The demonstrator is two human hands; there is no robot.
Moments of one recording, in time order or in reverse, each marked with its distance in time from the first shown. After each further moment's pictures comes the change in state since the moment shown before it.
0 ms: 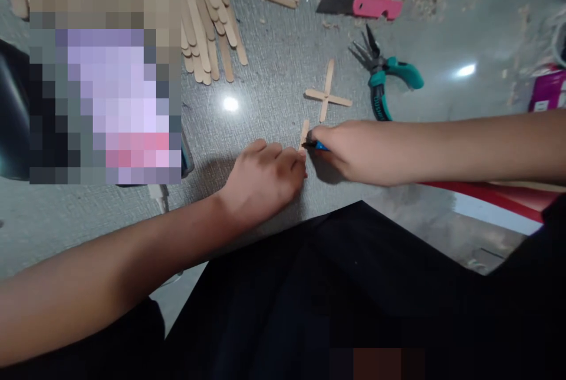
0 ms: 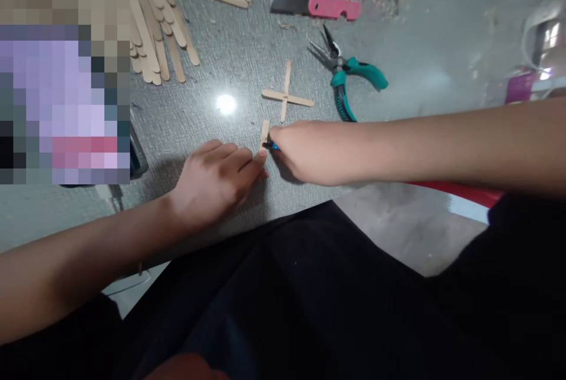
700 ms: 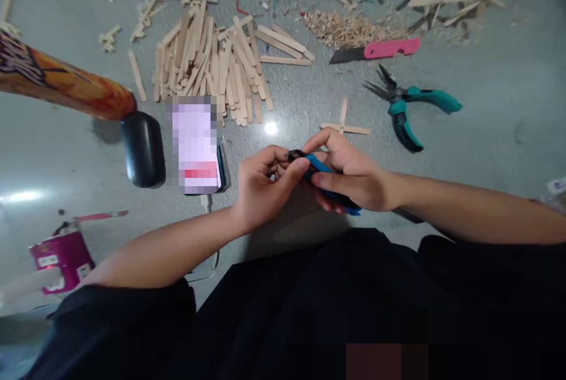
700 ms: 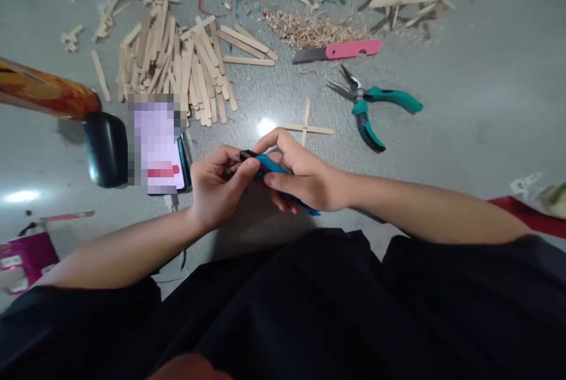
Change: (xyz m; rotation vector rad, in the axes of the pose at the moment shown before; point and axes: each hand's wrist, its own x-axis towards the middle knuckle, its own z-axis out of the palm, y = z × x) left_hand 0.014 -0.006 -0.011 -1.078 0.397 -0.753; right_hand 0.031 0.007 0.058 1.478 0.066 -0.831
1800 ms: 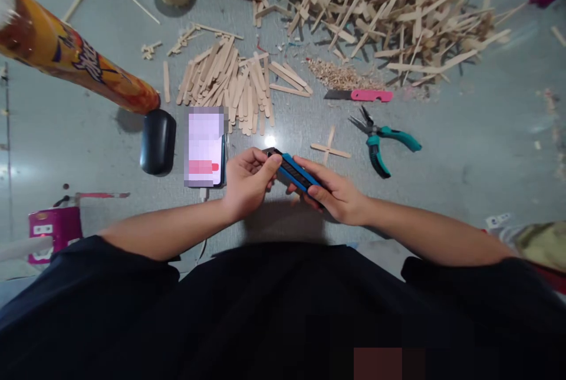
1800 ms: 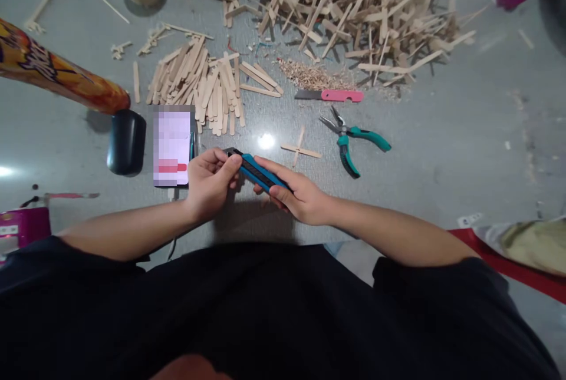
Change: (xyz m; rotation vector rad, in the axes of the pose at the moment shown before) left_hand 0.008 0.006 0.002 -0.270 0.309 -0.264; right_hand -0.015 0.045 -0.020 -0.204 -0.026 -0.208
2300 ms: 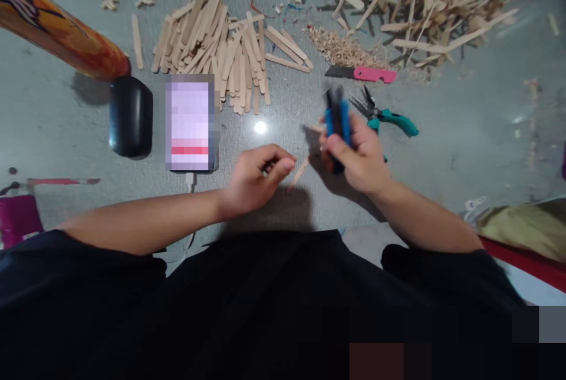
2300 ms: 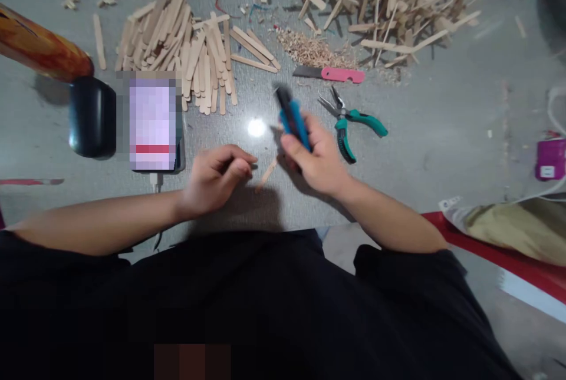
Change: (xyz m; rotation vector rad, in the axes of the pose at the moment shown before) left_hand -0.009 -0.014 -0.014 0.471 -0.427 0.428; right_hand 0.016 -0.047 -0.017 -0.201 0.473 0.094
